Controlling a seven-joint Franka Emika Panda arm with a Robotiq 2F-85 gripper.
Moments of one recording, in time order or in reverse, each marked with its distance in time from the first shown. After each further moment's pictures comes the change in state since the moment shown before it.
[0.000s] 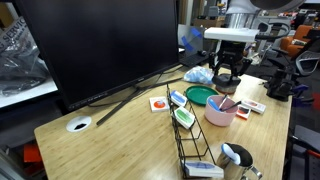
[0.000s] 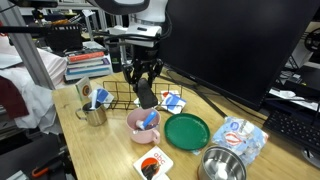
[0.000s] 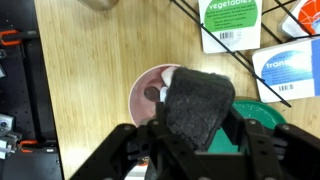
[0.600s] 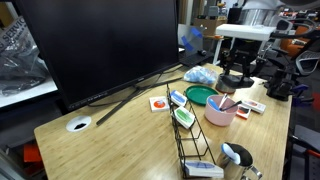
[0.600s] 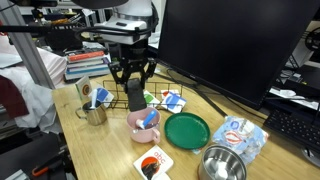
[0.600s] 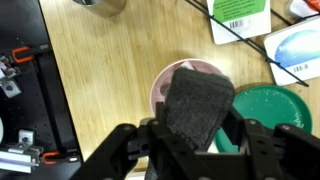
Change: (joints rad) arm -0.002 -0.129 -0.002 -0.127 -0.002 0.030 0.119
